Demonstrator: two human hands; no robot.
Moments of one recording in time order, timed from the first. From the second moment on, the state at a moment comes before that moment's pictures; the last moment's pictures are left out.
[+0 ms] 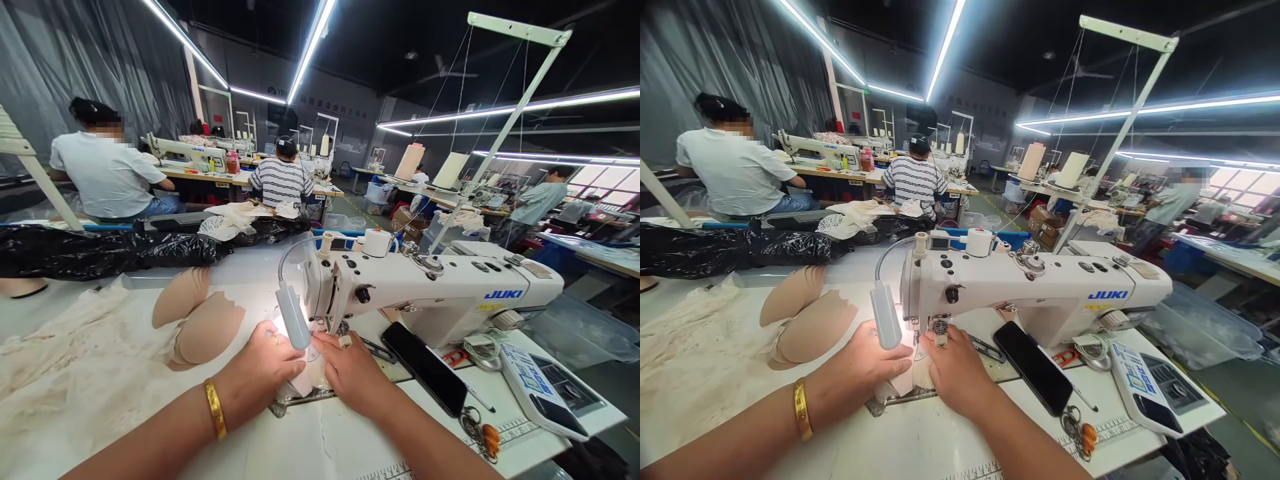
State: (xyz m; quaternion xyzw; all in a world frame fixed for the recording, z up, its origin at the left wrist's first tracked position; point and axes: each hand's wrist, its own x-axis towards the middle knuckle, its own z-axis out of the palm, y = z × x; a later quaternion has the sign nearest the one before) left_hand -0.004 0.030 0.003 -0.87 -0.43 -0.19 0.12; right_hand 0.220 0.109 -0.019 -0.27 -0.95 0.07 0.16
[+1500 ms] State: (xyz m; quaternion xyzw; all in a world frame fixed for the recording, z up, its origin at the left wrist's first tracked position) left_hand 0.012 0.025 -0.003 -0.85 -0.46 -0.18 0.16; right_hand 0.222 0.110 -0.013 -0.23 -0.89 0.06 0.38
